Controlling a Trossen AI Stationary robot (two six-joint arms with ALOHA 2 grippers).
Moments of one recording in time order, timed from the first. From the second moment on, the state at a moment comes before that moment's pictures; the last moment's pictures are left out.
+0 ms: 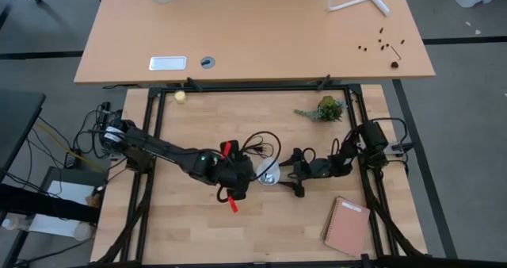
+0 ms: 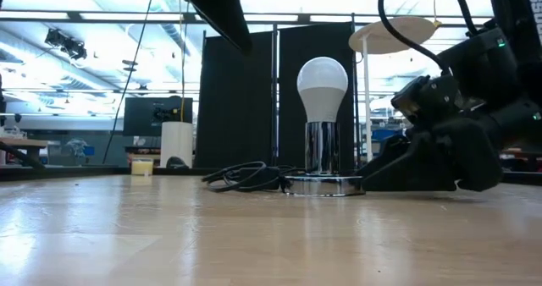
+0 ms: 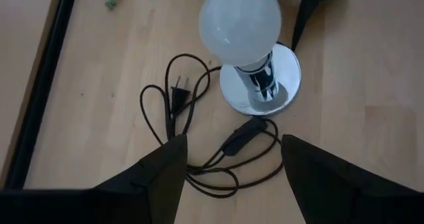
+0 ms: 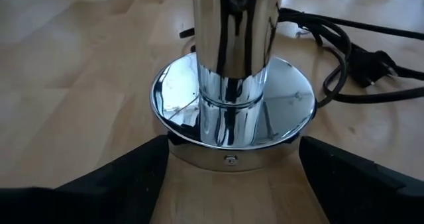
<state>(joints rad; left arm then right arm) -0.33 1.71 1.47 -0.85 -0.52 -0.28 0.22 2.01 0.27 1.37 0.26 0.10</state>
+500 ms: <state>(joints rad) -0.33 1.72 1.47 -0.85 -0.50 -0.29 0.23 2.00 0.29 1.49 0.26 0.08</state>
